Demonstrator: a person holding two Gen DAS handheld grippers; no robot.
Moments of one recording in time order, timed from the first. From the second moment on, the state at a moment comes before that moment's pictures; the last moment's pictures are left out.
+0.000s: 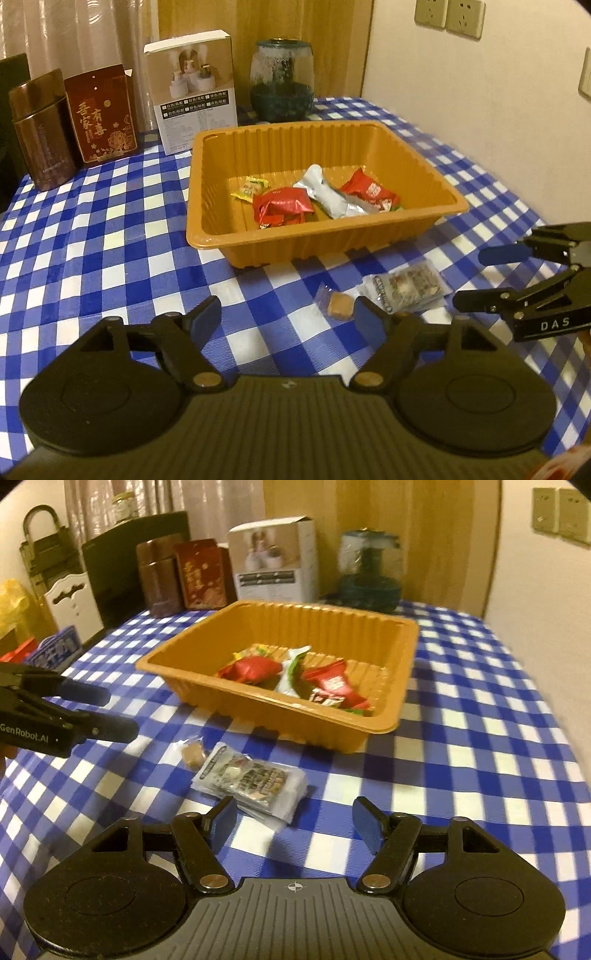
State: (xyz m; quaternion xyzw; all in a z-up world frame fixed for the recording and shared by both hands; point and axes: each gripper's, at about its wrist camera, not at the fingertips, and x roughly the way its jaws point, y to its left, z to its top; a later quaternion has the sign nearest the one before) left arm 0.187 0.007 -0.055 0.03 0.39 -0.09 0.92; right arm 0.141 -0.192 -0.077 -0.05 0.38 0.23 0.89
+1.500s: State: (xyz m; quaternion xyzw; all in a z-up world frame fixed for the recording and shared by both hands) left arm 0.209 -0.008 -0.081 0.06 0.38 -0.17 0.91; right arm 0.175 -0.161 -0.091 -0.04 0.44 0.24 0.86
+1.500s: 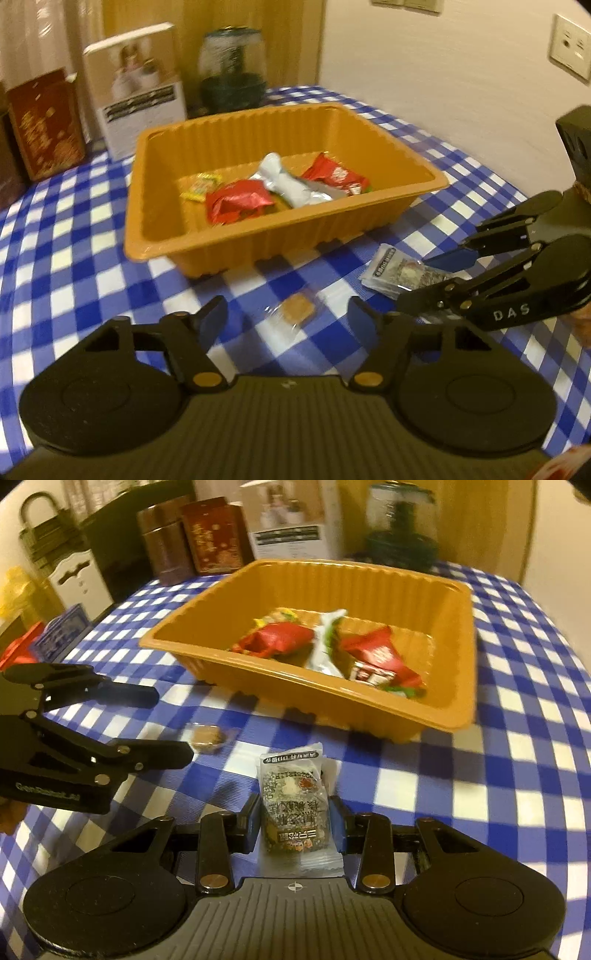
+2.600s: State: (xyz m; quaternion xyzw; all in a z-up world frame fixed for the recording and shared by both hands) left arm 0.224 -0.035 -0.102 0.07 0.40 -0.20 0.89; right arm 0.176 -0.172 -0.088 0.00 0.45 0.22 0.87
